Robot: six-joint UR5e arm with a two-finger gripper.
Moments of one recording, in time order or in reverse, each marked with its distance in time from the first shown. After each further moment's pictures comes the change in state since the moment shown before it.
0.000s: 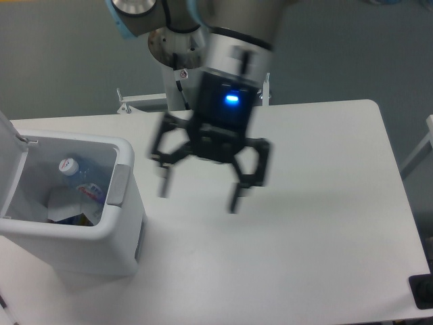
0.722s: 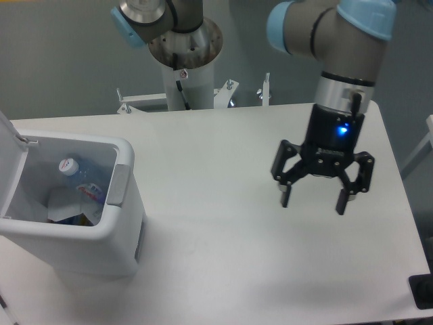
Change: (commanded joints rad) arm 0.105 -0.072 -0.028 -0.144 0.262 0.362
